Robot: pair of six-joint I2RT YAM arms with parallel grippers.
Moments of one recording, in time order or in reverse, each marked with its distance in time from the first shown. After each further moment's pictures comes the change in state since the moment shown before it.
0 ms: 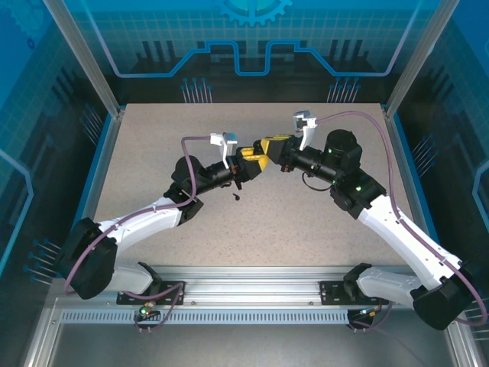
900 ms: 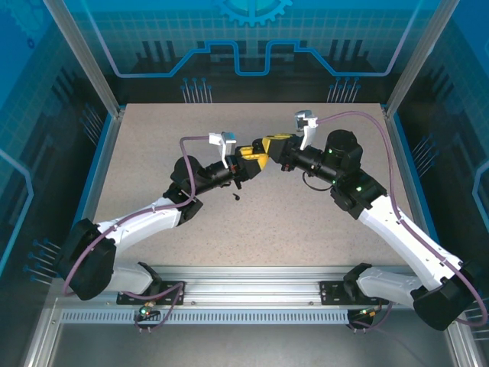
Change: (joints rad) left arm 0.000 -0.009 0.000 0.003 -0.016 -0.001; right arm 0.000 -0.004 0.000 -0.004 0.030 -0.017
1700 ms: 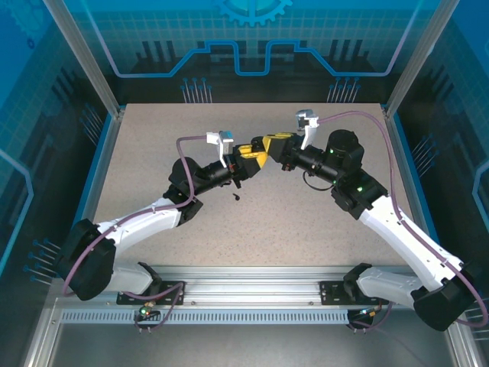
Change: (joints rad) left arm -0.003 -0.002 -0.002 0.057 -0.008 -0.036; right arm 0.000 -0.005 0.003 0.004 0.000 -0.008
